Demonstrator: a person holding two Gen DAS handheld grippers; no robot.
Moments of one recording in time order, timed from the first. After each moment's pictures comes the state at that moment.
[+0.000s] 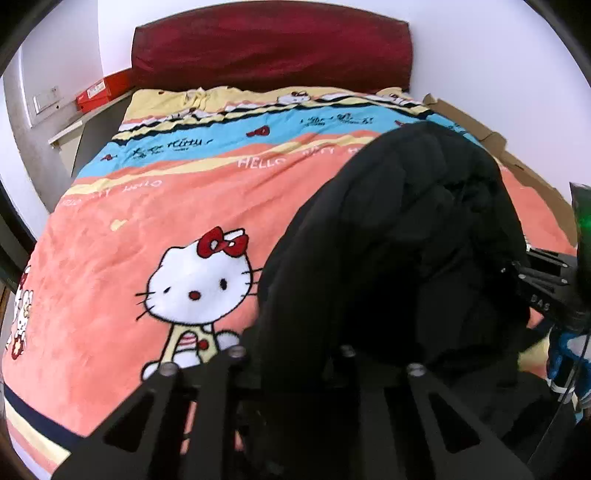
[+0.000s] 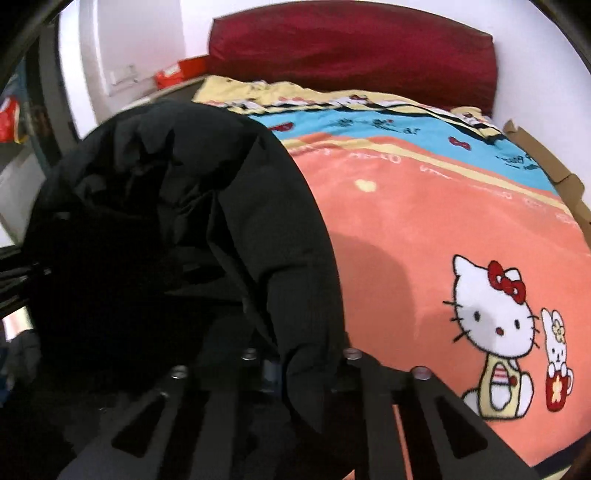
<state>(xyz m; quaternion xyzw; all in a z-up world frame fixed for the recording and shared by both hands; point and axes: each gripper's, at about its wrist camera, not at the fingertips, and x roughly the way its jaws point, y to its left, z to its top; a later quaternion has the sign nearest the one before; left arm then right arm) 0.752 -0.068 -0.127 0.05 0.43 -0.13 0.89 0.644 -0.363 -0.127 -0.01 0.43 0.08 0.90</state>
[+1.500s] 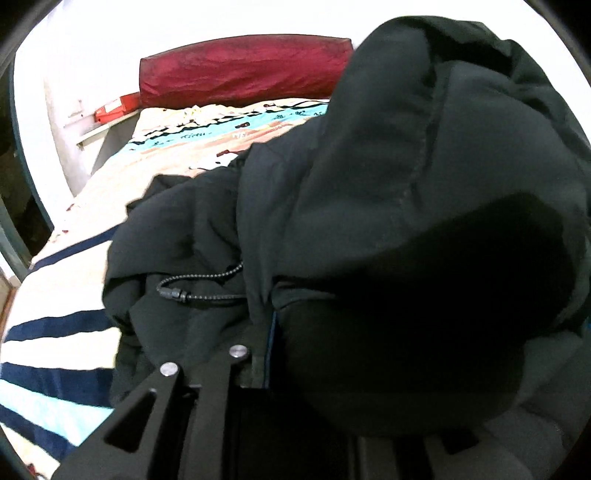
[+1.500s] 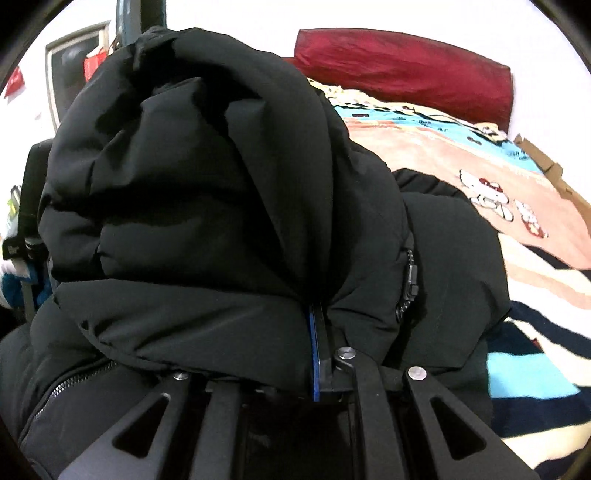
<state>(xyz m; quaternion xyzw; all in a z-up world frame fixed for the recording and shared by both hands) 0.388 0.011 -0.157 0.08 0.37 -0.16 0.91 0.243 -0.296 -0.122 -0.07 0.40 0.16 0.90</state>
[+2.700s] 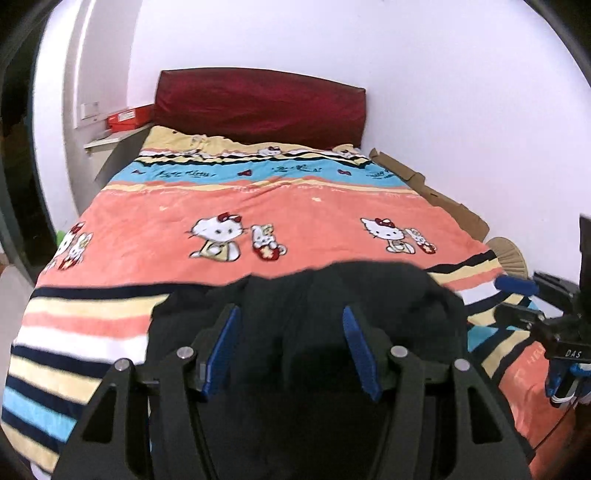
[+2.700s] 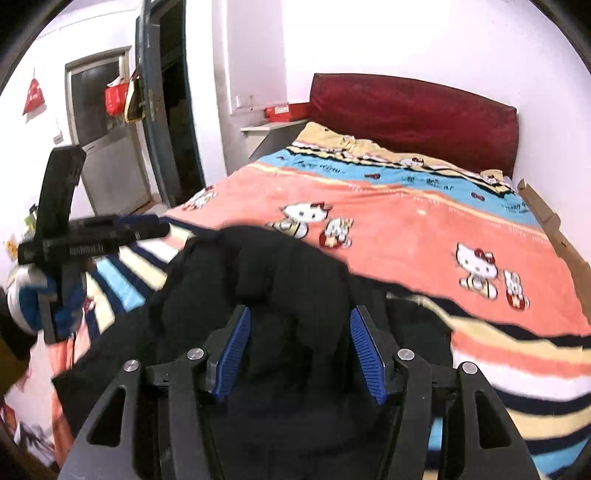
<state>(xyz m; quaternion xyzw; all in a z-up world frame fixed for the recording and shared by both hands) 0.421 0.018 -0.005 -0.02 0.34 -0.18 0.92 0.269 -0.282 0.024 -0.05 0.35 0.19 0.92</state>
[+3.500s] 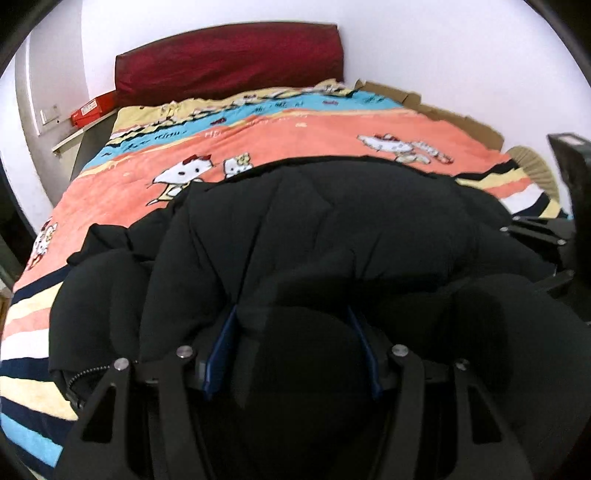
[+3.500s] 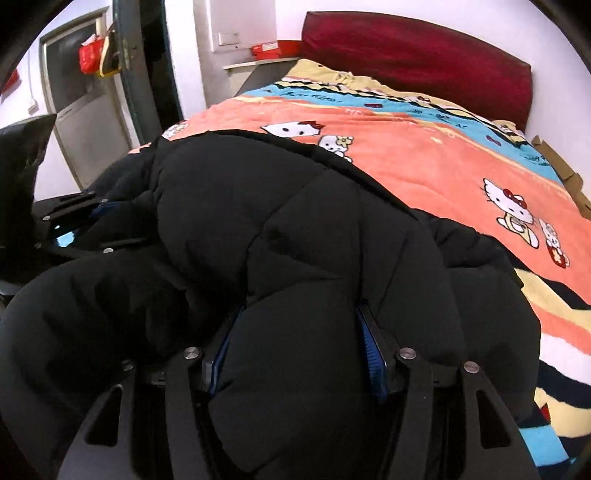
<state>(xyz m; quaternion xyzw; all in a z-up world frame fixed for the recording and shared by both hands) 0.448 -0.048 -0.150 0.09 0.41 -0.19 0.89 0.327 -0.271 -0.129 -0.07 0.44 0.16 0.88</state>
